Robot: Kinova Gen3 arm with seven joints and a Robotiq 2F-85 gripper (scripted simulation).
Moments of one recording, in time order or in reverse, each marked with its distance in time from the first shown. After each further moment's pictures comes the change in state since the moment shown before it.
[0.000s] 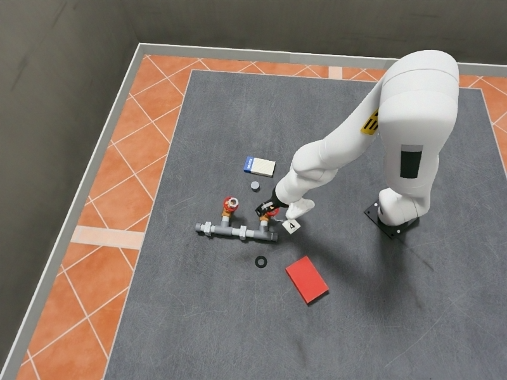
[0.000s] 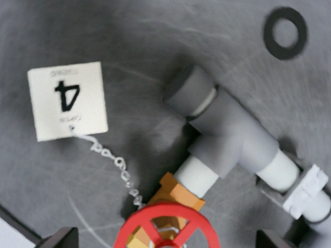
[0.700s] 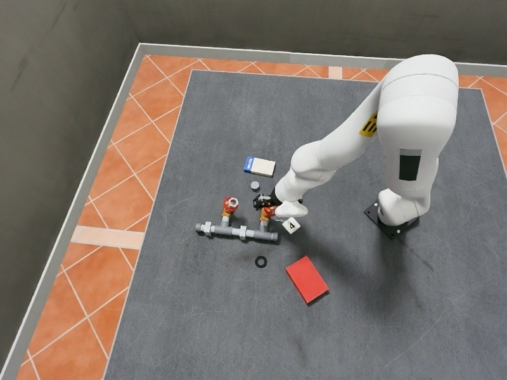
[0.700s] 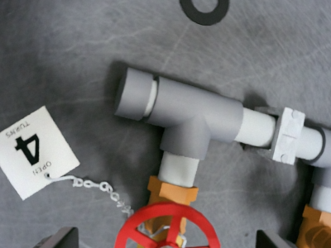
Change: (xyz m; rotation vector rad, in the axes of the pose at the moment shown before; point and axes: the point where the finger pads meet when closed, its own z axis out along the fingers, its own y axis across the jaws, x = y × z) arm 0.000 0.000 0.000 0.009 0.004 0.425
